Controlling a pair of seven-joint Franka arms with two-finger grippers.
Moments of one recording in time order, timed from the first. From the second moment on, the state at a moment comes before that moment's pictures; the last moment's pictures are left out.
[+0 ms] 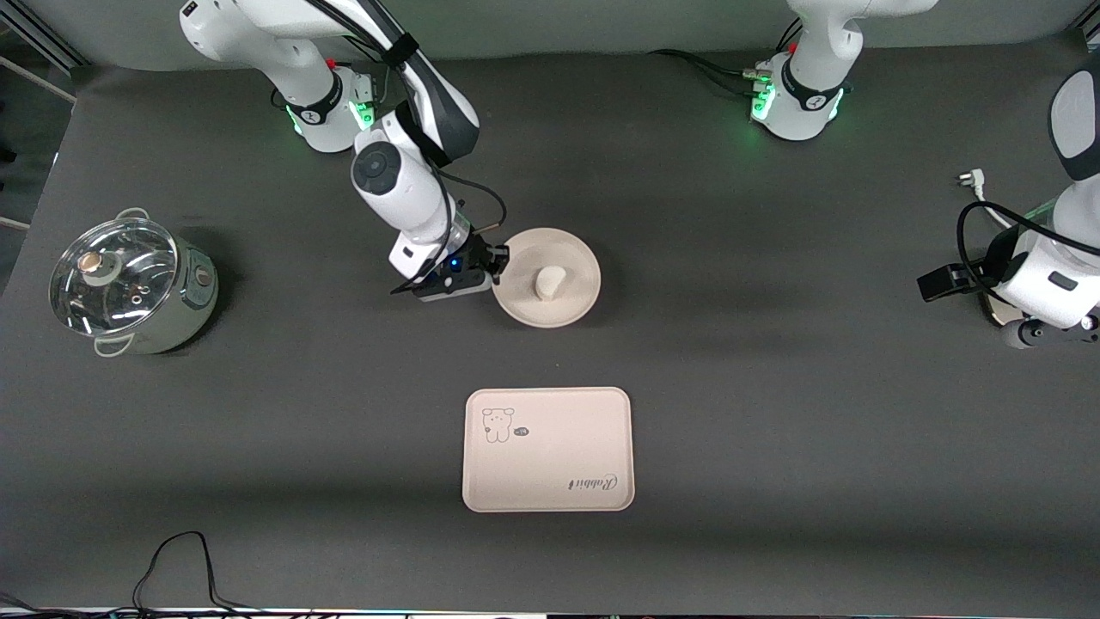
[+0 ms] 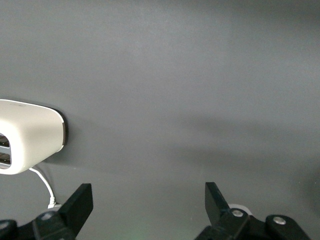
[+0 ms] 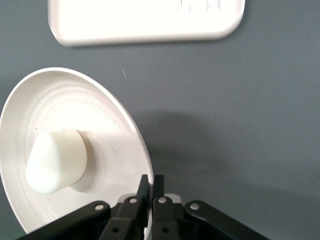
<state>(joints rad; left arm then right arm) -0.06 0.14 0.02 -1.58 0.09 1.60 -0.20 0.72 0.26 -0.08 -2.09 0.38 2.54 0.33</state>
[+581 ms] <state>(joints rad) -0.07 0.14 0.02 -1.58 0.09 1.60 -0.20 0.56 0.66 -0.11 -1.45 0.39 2.40 0.33</state>
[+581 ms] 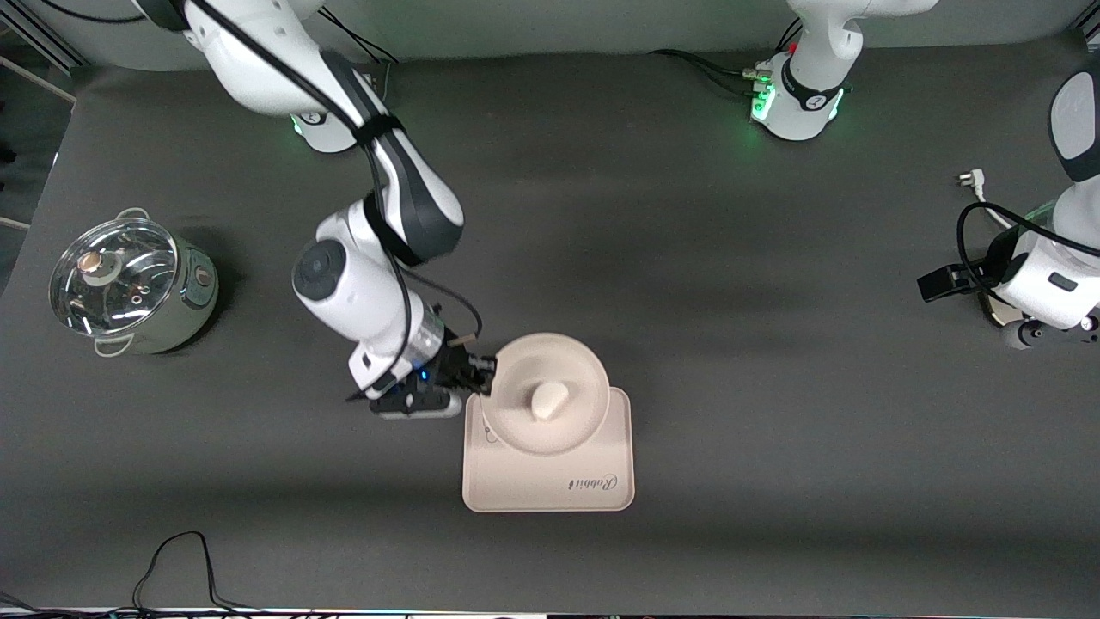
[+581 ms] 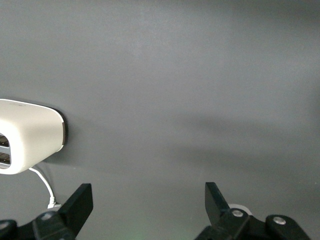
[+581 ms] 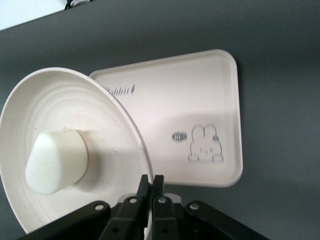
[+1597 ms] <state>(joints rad) -0.07 0.15 0.02 -1.58 0.09 1.59 -0.20 0.52 1.04 -0.10 -1.07 0.40 2.40 0.33</state>
